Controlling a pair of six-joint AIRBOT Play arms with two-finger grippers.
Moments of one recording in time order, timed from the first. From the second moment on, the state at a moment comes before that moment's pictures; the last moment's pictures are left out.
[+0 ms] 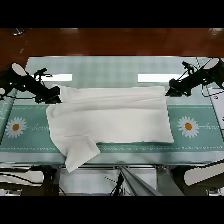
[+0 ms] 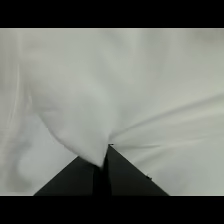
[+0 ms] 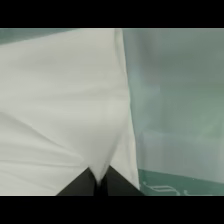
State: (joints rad) left arm 0.14 -1.59 1.23 1.21 -1.32 -1.48; right arm -0.23 -1.74 1.43 -1.11 1.35 1.42
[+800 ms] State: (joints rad) left arm 0.27 -1.25 0.93 1.37 -1.47 -1.52; right arm -0.33 -1.36 1.07 -1.00 1.32 1.28
